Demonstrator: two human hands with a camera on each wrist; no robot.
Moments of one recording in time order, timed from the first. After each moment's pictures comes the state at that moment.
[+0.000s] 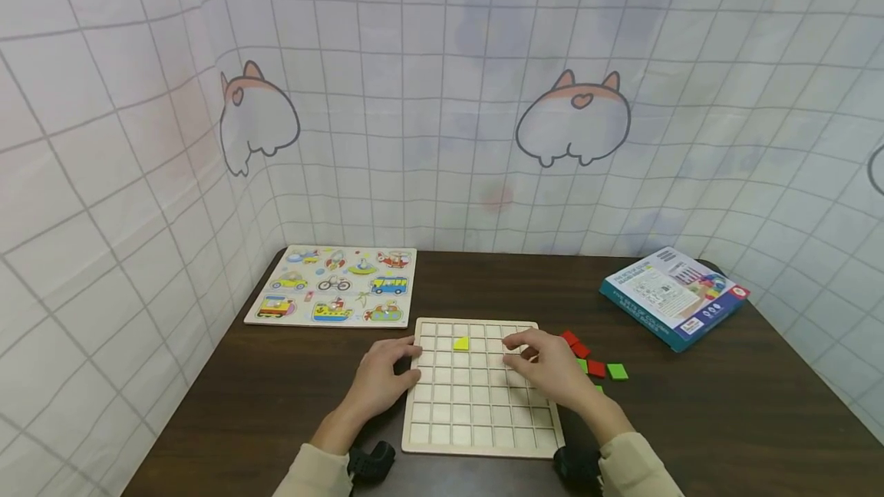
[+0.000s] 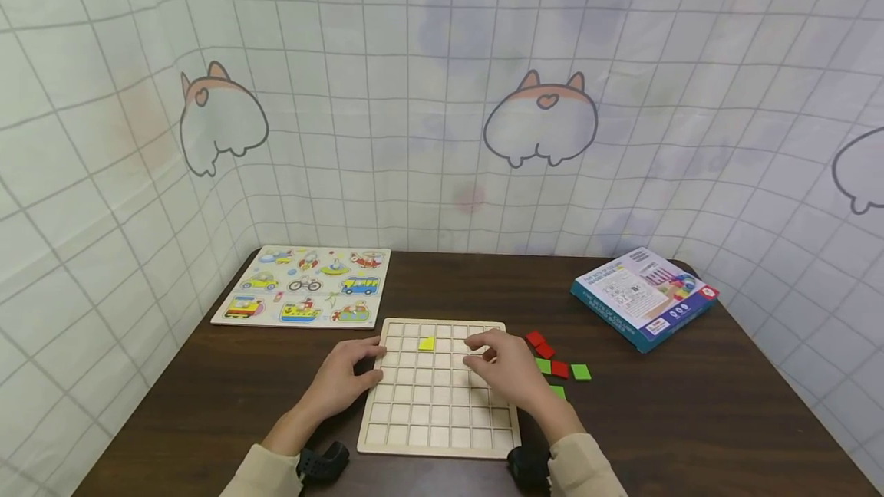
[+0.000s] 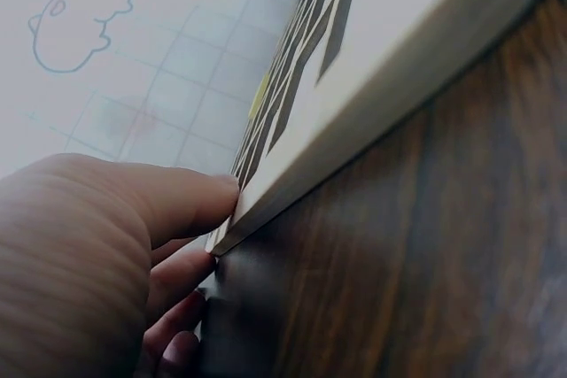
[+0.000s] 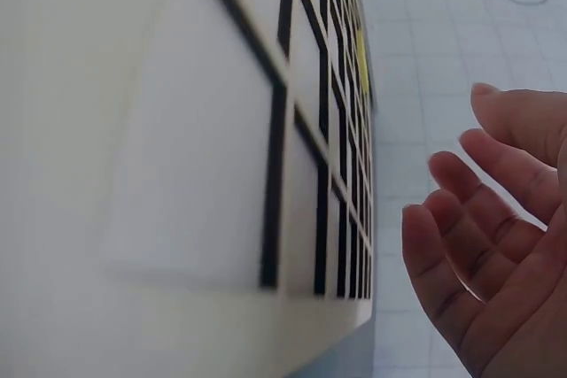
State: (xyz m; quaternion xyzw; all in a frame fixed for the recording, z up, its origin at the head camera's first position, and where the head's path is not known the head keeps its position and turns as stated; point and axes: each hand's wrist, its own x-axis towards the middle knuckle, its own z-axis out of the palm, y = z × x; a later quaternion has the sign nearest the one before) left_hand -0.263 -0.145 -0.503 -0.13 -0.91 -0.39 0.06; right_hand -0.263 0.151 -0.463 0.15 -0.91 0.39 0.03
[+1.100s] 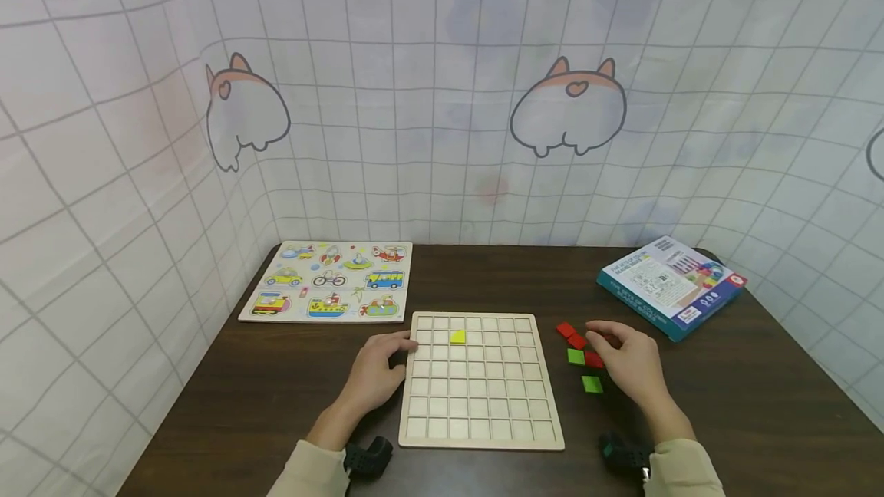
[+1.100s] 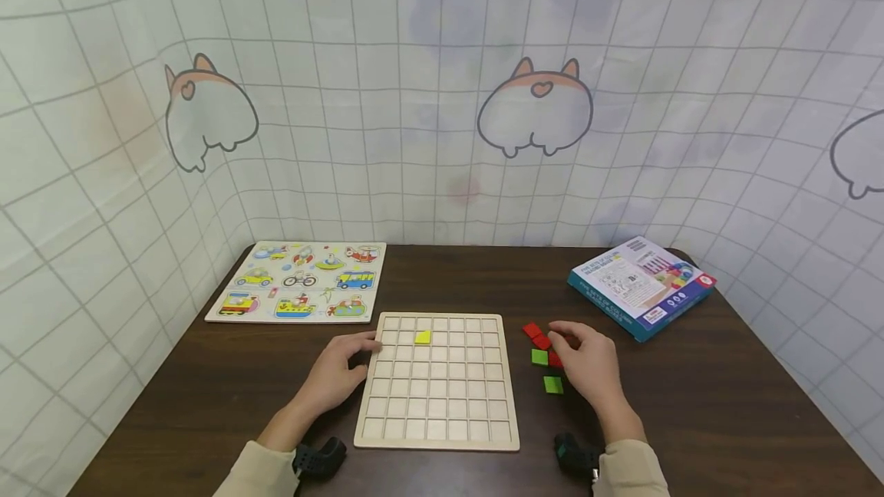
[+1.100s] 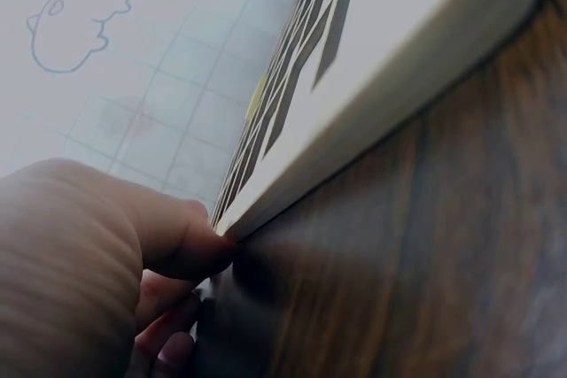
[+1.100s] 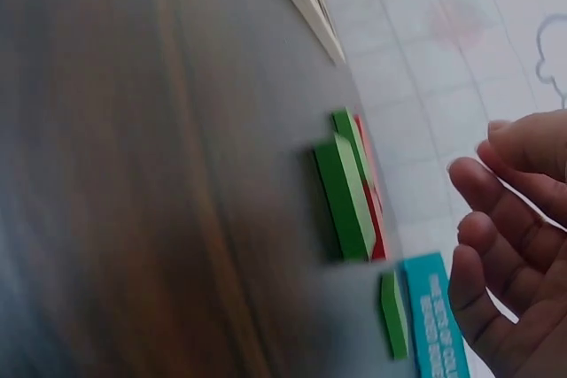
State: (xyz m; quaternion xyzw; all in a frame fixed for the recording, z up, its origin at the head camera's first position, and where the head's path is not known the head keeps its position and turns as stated) left_hand -0.266 -0.144 -0.505 -0.11 -0.91 -0.39 0.07; right_hand -0.259 0.252 -0.474 0.01 -0.92 0.36 0.18
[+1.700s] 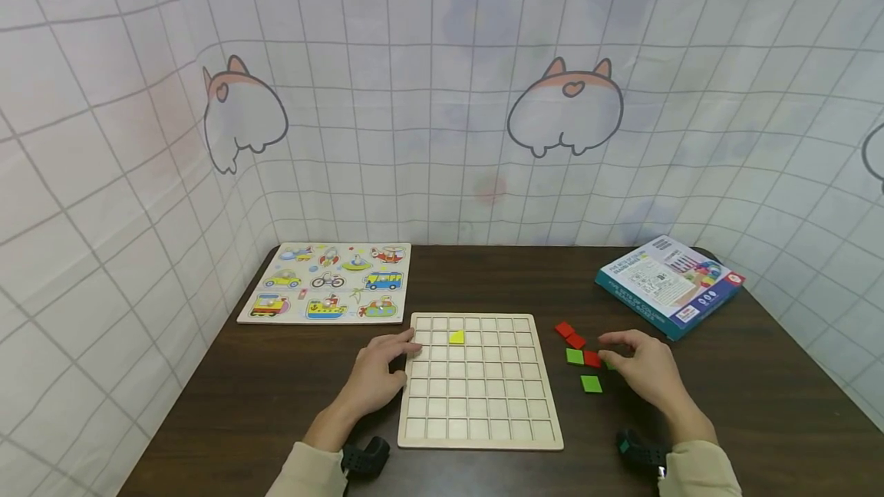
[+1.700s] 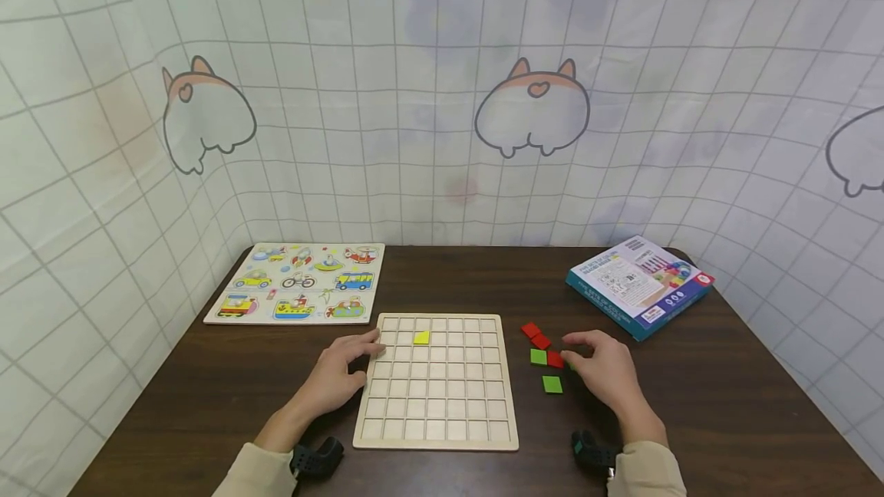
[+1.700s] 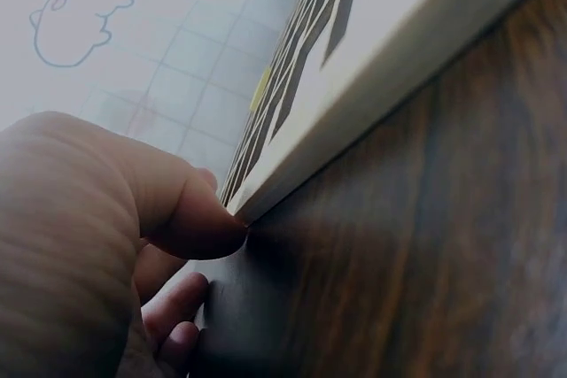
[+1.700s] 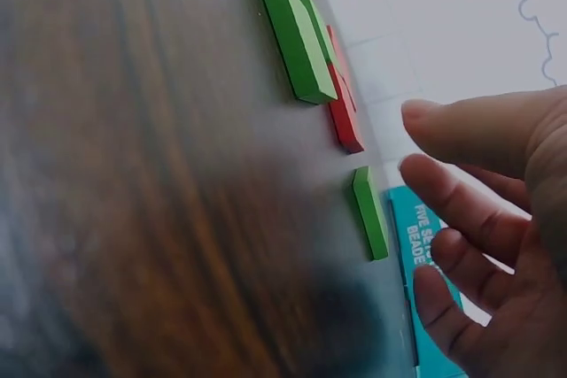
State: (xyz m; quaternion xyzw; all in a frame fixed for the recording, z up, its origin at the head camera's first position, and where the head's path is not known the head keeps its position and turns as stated) left_hand -0.263 -0.145 -0.503 -0.15 -0.91 -0.38 0.05; right_hand -0.255 0.283 -0.476 0.02 -0.95 0.31 0.09
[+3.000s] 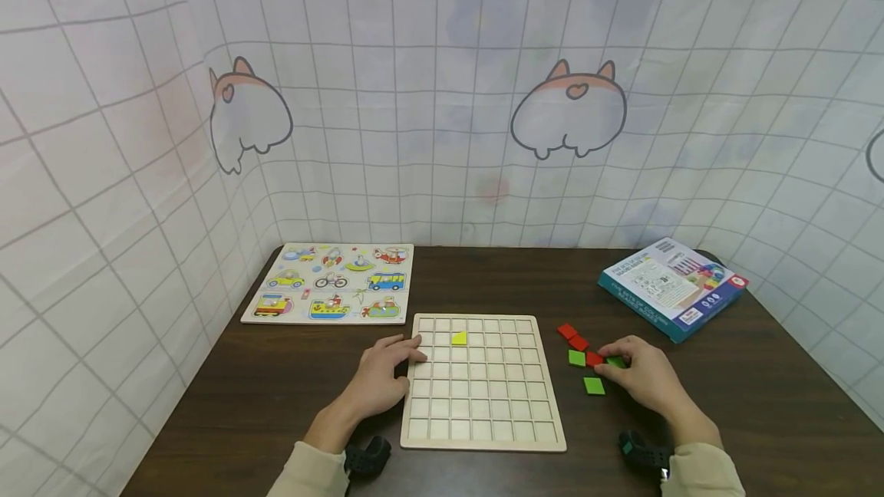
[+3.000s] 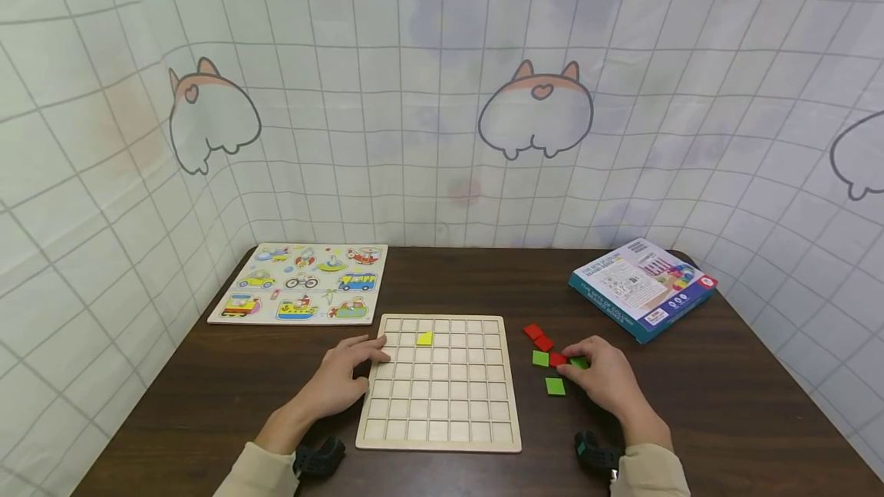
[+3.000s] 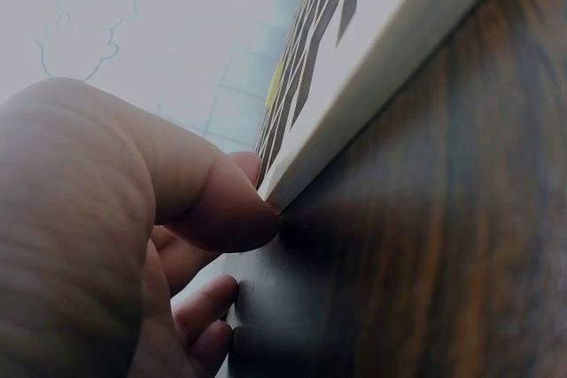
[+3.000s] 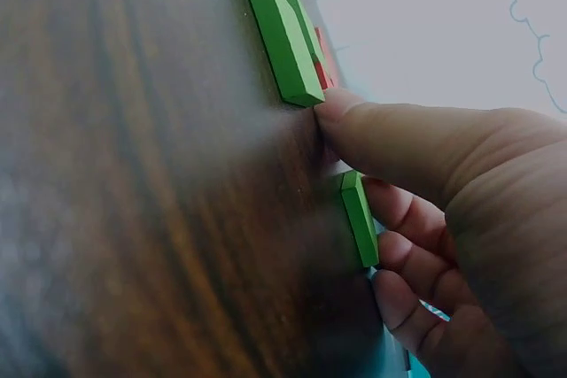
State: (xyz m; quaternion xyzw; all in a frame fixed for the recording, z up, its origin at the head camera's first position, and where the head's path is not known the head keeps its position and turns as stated) left_hand -0.260 -0.148 -0.500 -0.19 -0.91 -0.36 0.02; right_hand -0.258 0.285 -0.482 0.07 -0.96 0.26 0.06
